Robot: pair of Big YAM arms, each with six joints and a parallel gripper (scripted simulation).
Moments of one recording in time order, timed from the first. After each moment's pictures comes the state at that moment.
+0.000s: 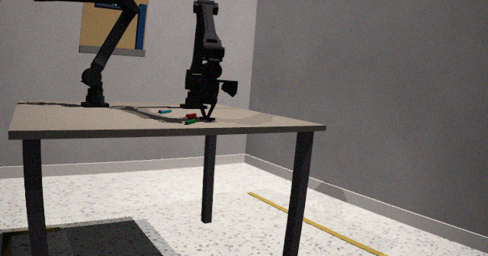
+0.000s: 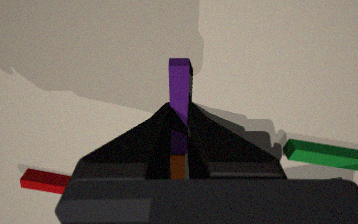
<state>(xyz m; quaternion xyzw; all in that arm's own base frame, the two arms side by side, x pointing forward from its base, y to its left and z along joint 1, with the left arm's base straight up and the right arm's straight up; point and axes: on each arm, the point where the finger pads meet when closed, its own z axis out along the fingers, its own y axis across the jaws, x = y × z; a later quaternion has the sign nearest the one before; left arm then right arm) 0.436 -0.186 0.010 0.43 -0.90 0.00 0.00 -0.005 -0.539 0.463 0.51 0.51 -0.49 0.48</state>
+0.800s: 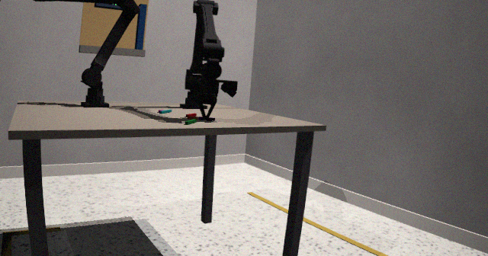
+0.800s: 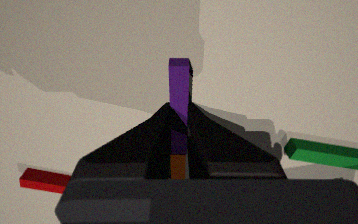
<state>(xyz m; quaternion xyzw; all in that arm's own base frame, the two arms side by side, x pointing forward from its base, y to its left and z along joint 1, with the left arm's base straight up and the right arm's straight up) 0.435 -0.187 0.010 0.43 -0.90 0.00 0.00 -0.005 -0.539 0.463 0.51 0.51 -0.49 0.48</state>
